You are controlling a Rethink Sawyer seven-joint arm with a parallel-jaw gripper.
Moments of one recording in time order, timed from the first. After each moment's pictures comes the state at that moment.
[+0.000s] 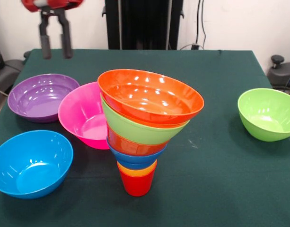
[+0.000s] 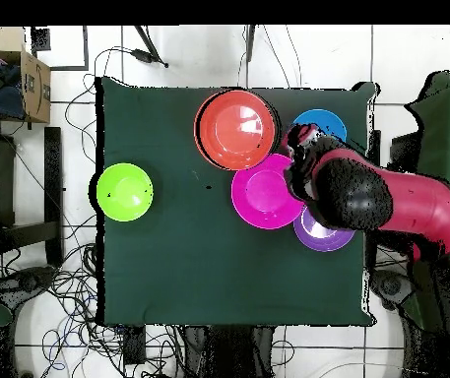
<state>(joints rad) -0.93 -0.86 0.66 1.71 -0.37 0.42 2.32</state>
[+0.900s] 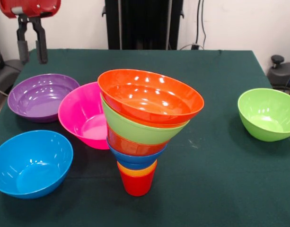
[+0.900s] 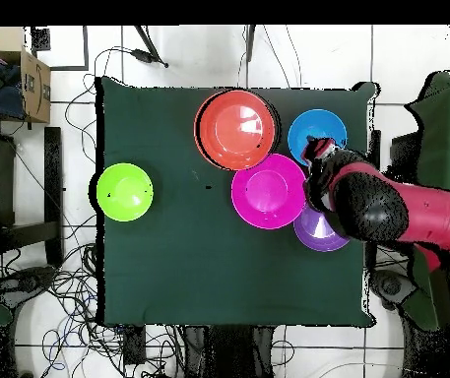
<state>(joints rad) -0.99 -0.83 0.68 1.72 -0.47 0.42 2.32</state>
